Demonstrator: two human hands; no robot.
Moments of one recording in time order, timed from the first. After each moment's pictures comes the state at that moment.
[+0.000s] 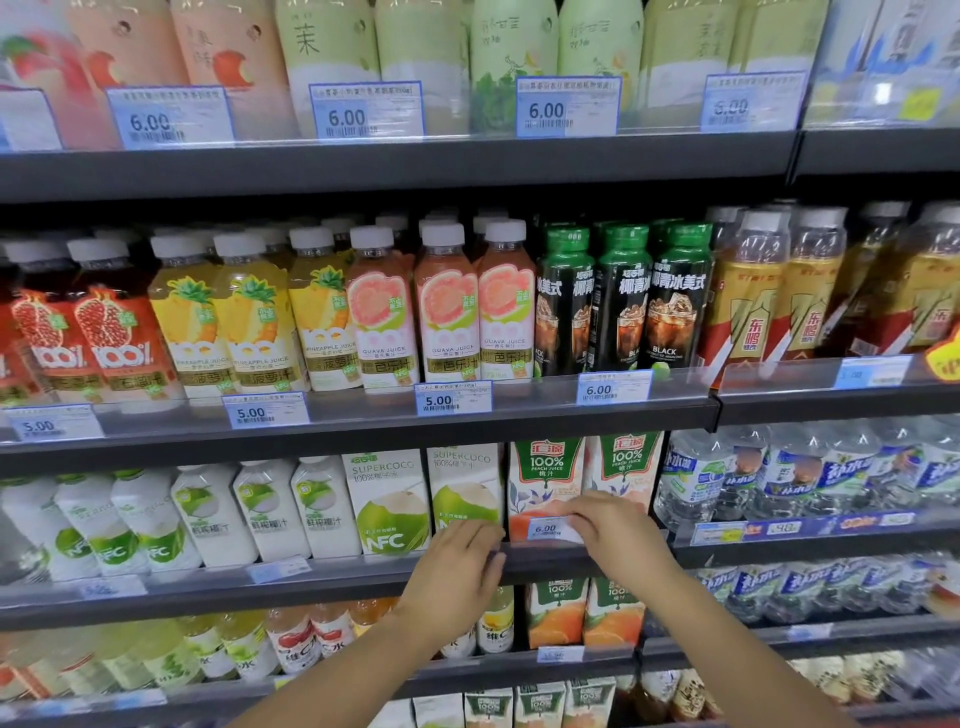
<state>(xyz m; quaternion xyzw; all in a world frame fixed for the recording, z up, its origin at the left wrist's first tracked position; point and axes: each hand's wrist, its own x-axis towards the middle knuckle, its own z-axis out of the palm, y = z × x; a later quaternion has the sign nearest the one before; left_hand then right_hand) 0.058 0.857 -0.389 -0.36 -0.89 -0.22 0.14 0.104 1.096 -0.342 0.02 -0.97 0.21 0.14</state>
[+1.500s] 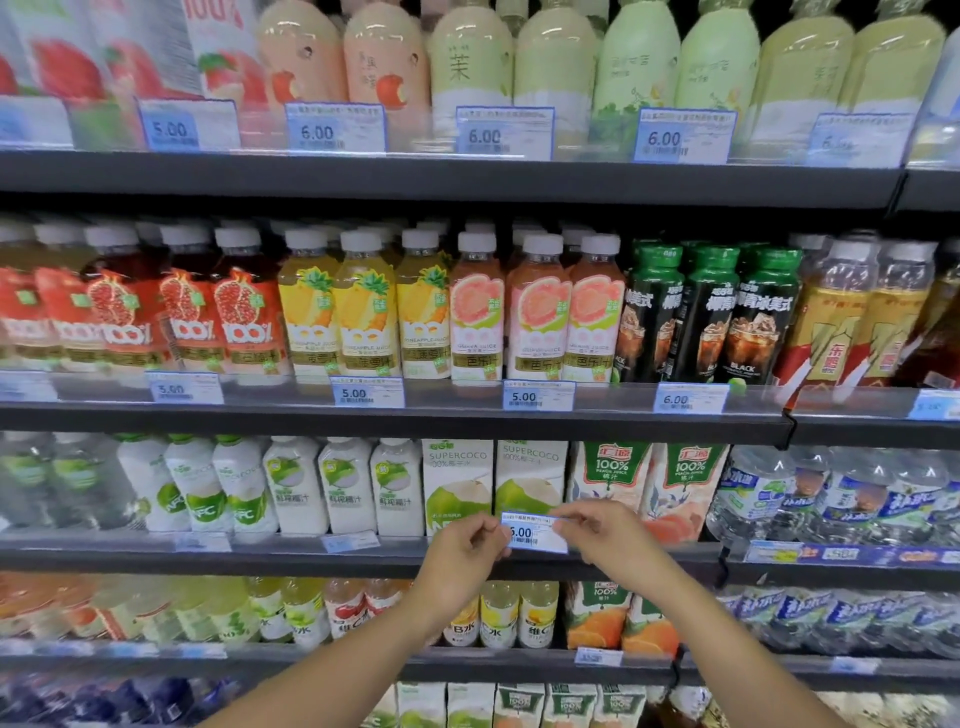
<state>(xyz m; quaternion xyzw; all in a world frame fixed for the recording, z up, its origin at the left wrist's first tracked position) 0.081 0.790 -0.347 -0.14 -0.80 -0.58 -0.06 0.115 1.003 -0.299 0.02 -0.90 0.44 0.02</state>
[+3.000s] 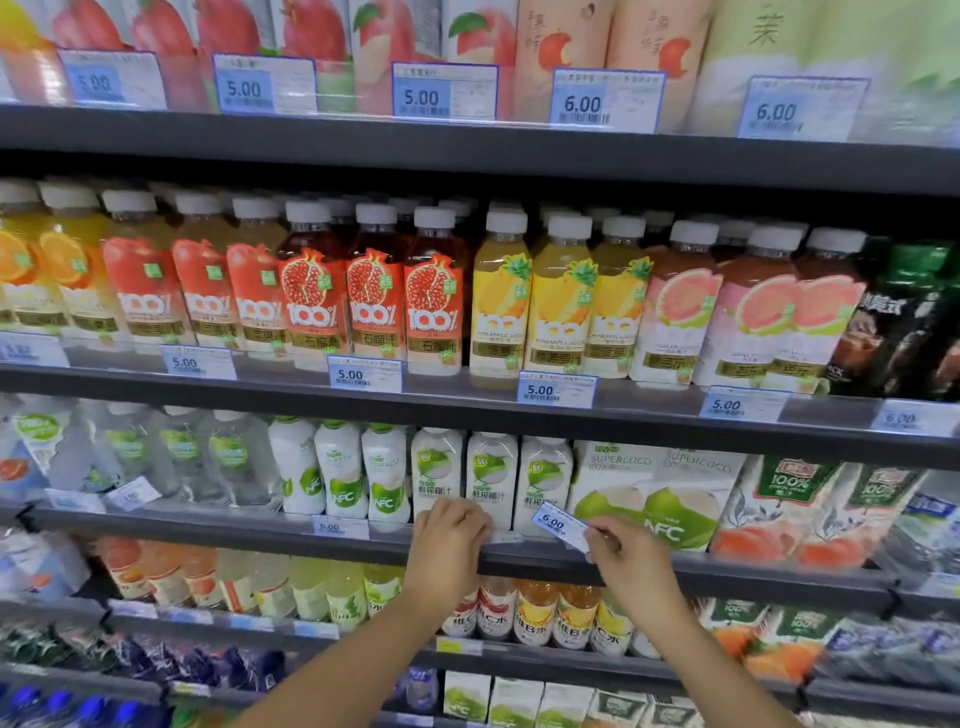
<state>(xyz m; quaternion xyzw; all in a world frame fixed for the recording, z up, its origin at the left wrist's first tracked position) 0.004 0.594 -0.412 -0.22 -0.92 -0.23 0.22 0.072 0.835 -0.359 -0.02 -0.91 0.38 0.16</state>
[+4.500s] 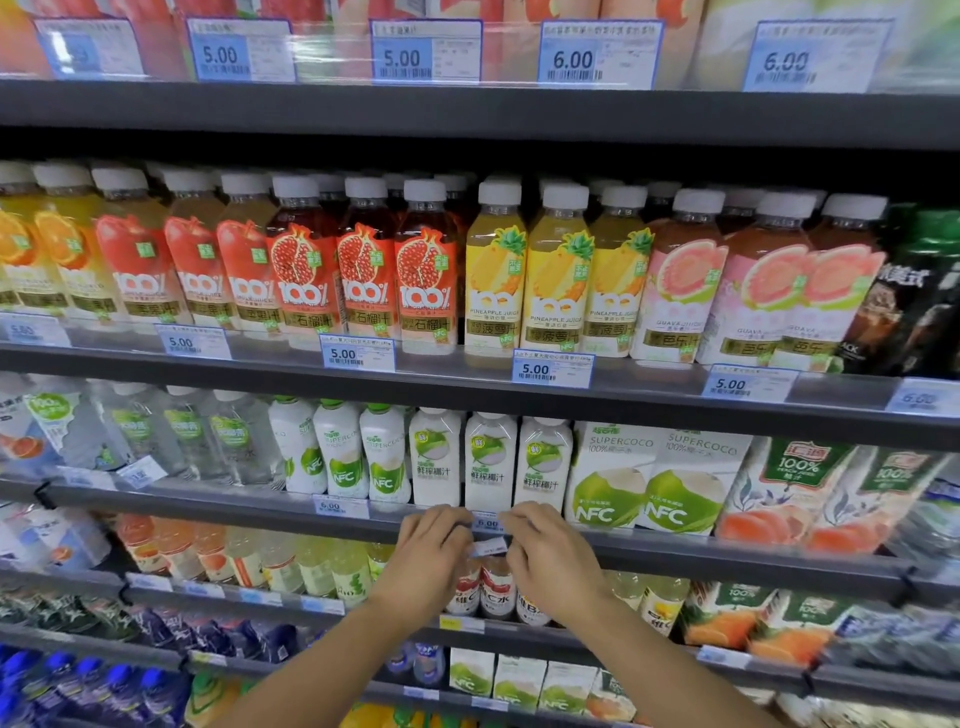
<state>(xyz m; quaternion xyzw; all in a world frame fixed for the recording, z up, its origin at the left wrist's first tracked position) 0.026 0.565 -0.439 -0.32 -0.90 -0.12 0.26 0.054 0.776 -0.394 0.20 -0.95 0.16 0.19</state>
